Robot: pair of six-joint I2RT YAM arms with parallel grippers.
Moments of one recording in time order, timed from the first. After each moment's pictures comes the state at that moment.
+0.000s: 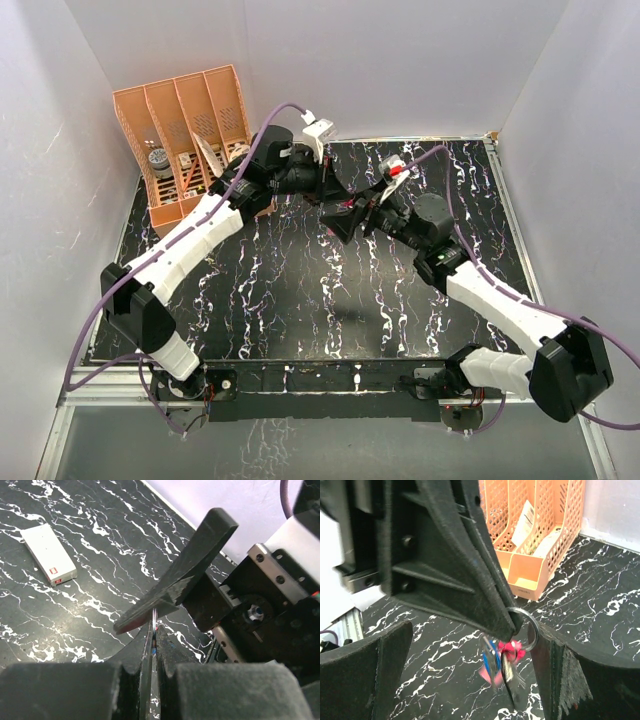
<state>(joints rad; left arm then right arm) -0.63 1.60 1.57 -0.36 0.56 -0.26 0.53 1.14 0.79 0.43 -0.42 0.32</state>
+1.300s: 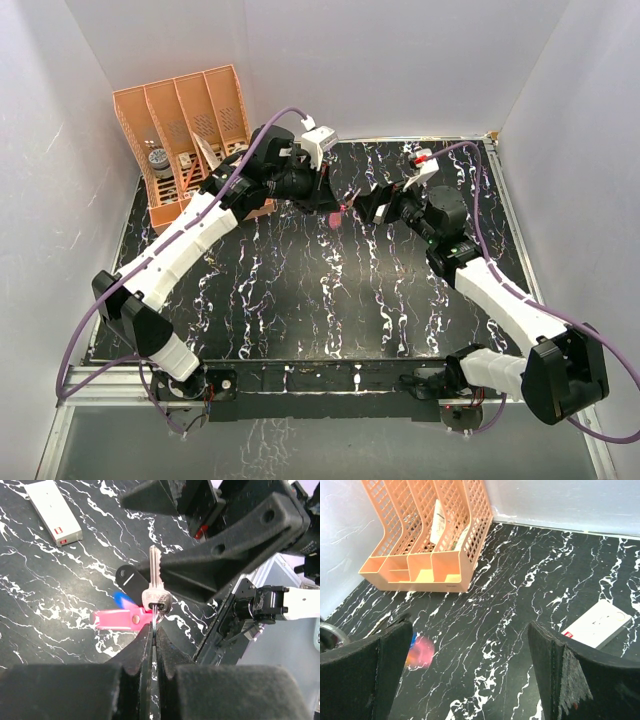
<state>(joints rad) -0.66 1.58 1.68 -0.67 0.46 -0.19 0.39 1.15 0.79 0.32 -0.24 0.31</state>
